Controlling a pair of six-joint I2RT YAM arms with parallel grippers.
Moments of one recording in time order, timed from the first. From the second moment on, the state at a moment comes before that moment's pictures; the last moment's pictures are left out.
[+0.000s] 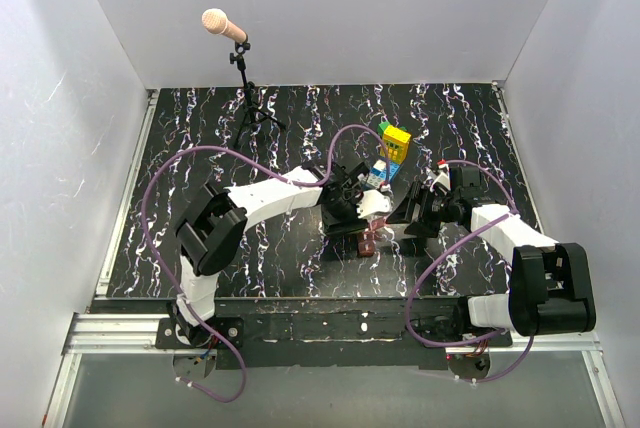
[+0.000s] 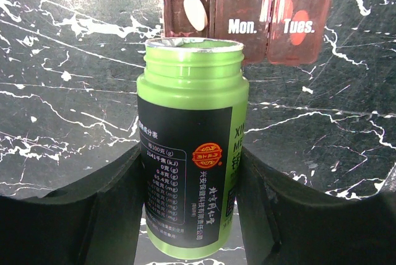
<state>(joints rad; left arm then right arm) -0.90 1.94 1.47 -0.75 0.19 0.60 0.11 1.31 0.61 -0.31 -0.65 0.49</state>
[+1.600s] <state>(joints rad) -0.84 1.63 1.20 -0.45 0.32 0.44 0.10 1.19 0.61 -0.37 -0.63 0.49</state>
